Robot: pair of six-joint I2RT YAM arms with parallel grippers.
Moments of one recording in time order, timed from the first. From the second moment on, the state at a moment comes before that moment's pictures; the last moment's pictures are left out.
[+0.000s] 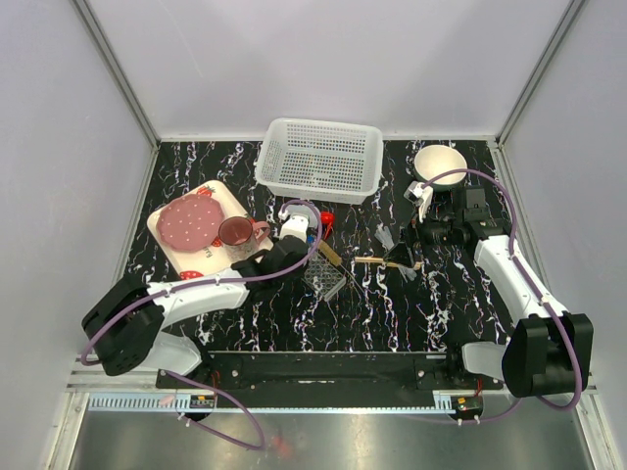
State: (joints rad) left arm -0.89 1.37 0.69 -0.01 -0.47 -0.39; right arm 0.08 1.24 0.90 -0.57 -0.91 -0.42
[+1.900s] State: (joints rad) left arm -0.67 1.41 0.65 -0.30 -0.27 -0.53; right arm 0.08 1.26 0.90 -0.57 -0.91 -0.43
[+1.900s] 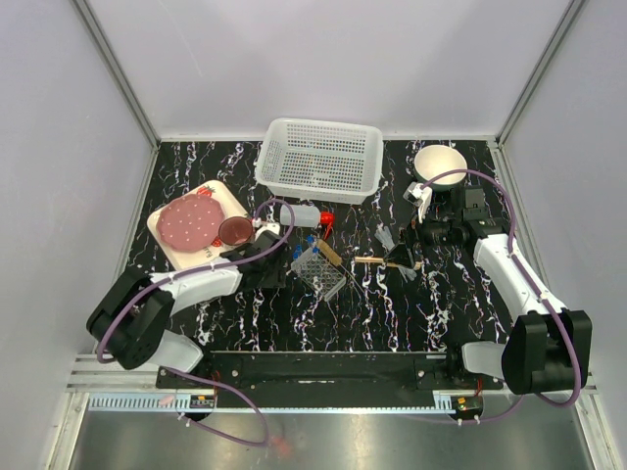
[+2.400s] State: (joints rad) left arm -0.65 1.48 0.72 -0.33 -0.29 -0.52; right arm 0.08 1.26 0.90 -0.57 -0.91 -0.44
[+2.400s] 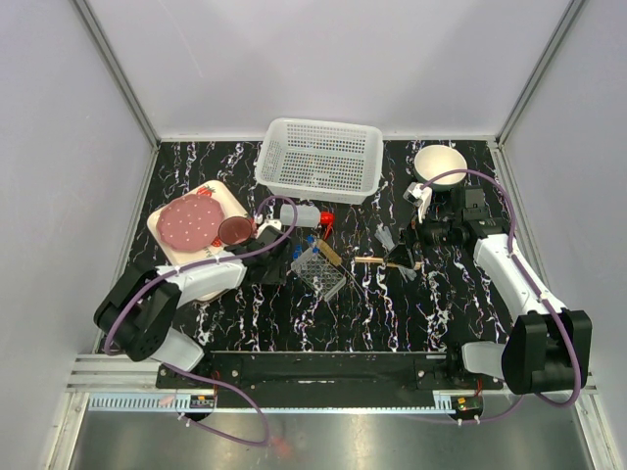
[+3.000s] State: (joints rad) left arm -0.62 1.47 0.73 -0.39 -0.28 -0.56; right arm 0.08 1.26 0.90 -0.58 -0.91 -0.44
